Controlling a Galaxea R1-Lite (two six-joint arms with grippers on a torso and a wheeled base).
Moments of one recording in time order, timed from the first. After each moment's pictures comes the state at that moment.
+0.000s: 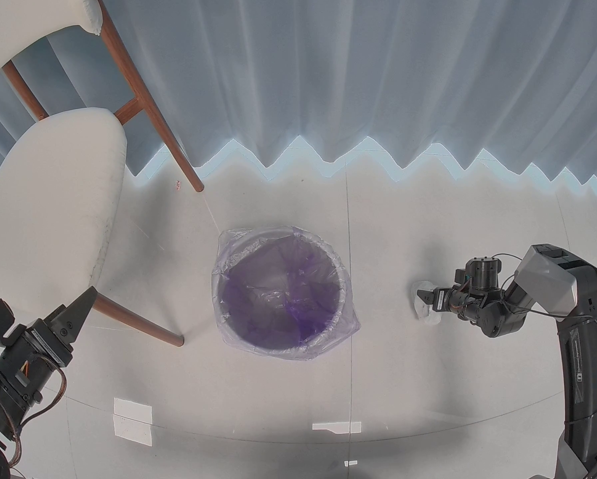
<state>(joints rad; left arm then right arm) -0.16 1.16 -0.02 -1.11 -0.01 -0.51 0.06 2.64 -1.30 -0.80 0.13 0.10</state>
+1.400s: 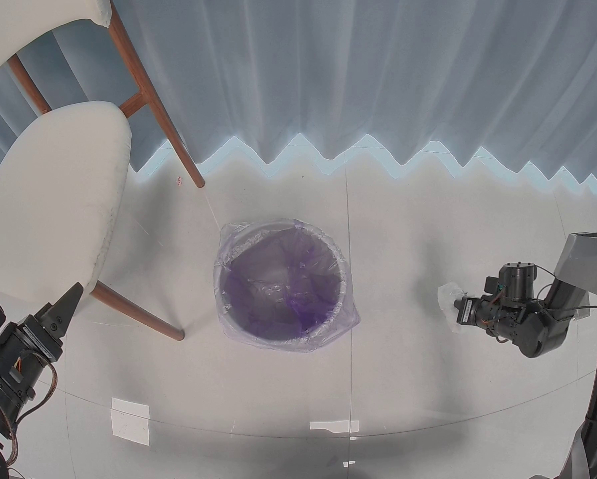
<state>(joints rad) -0.09 1.14 -0.02 -1.09 0.00 -0.49 0.07 2.30 -0.74 -0.99 0.12 0.21</state>
